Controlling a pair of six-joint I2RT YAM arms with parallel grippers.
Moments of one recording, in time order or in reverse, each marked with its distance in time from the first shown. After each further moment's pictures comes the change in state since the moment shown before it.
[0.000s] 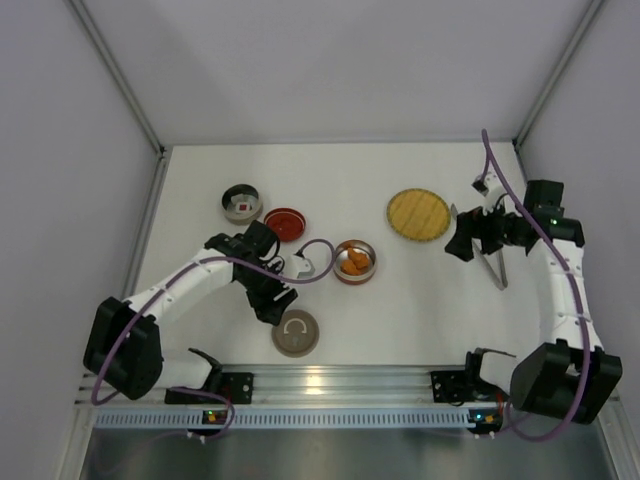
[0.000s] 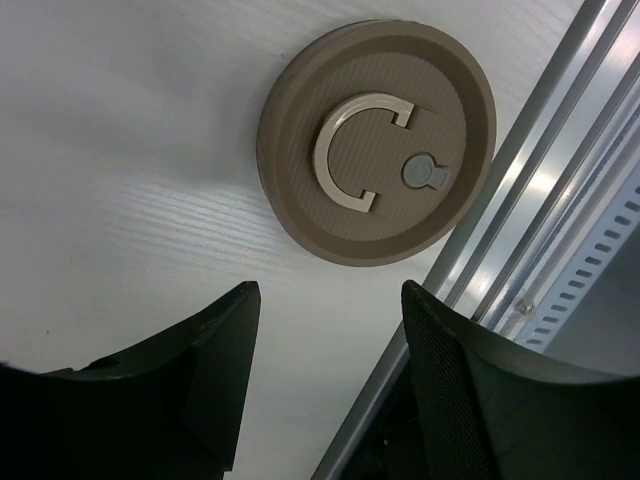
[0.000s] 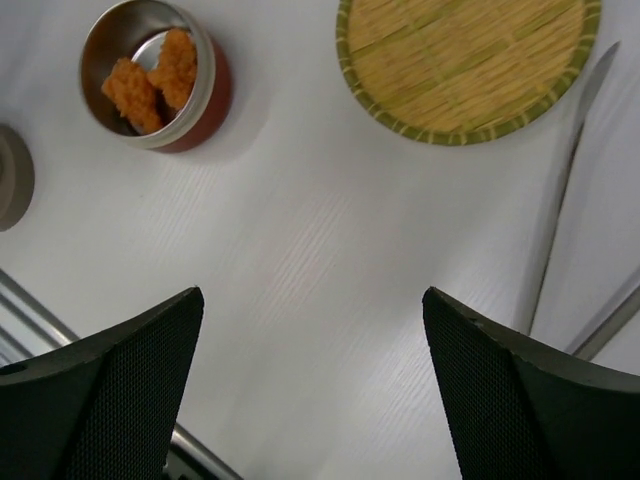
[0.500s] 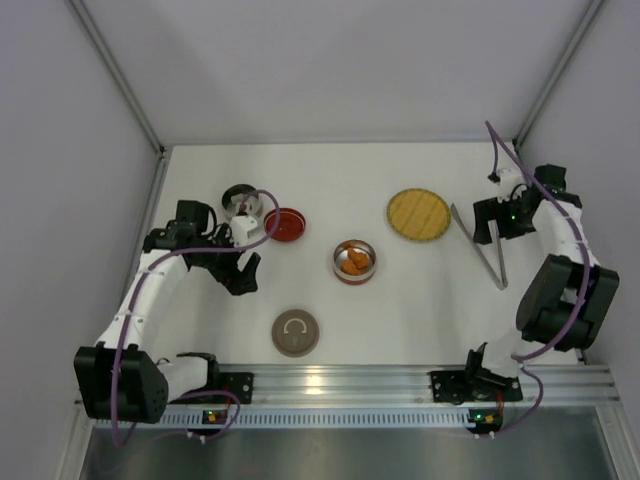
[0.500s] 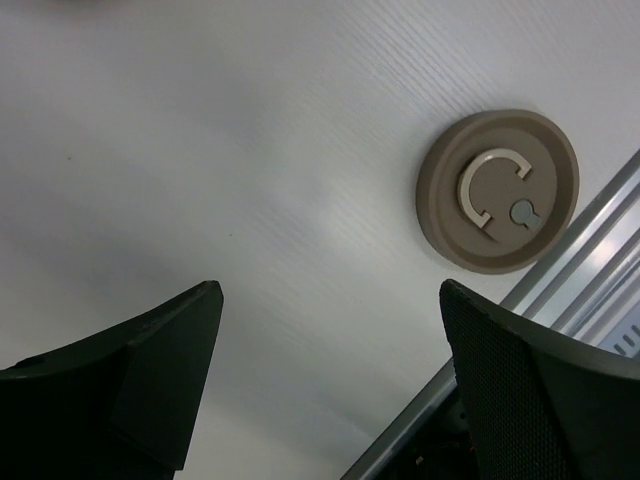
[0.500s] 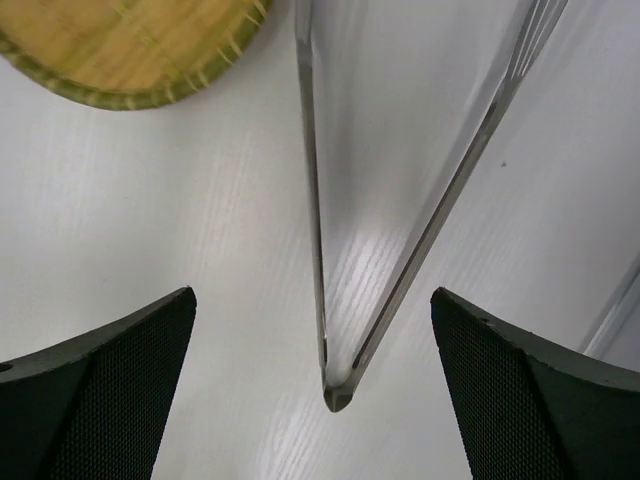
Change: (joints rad) left arm 0.435 -0.142 0.092 0.010 0.114 0.037; right arm -0.119 0.421 0.075 0.163 0.337 -0.042
